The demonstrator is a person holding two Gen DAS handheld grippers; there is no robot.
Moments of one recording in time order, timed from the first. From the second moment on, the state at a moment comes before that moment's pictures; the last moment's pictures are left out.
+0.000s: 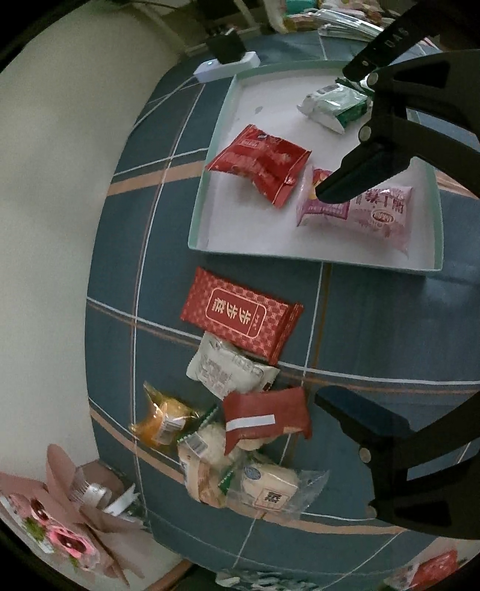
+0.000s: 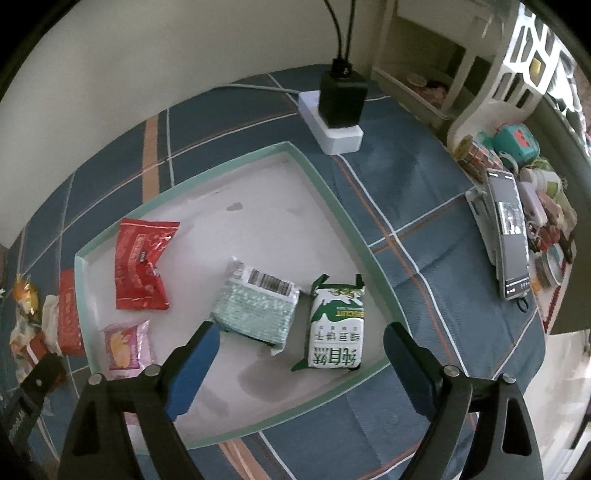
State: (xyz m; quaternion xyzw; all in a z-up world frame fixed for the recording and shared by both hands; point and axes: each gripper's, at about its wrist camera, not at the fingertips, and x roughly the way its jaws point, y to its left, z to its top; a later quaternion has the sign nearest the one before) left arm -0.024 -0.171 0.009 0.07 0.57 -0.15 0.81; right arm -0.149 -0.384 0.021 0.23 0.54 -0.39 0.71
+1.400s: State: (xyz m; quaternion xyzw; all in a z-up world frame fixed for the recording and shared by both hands) left arm 0.038 -0.026 0.013 0.08 0.55 -0.05 0.83; right arm -0.077 -0.249 0.008 0.16 0.57 -0.21 0.78
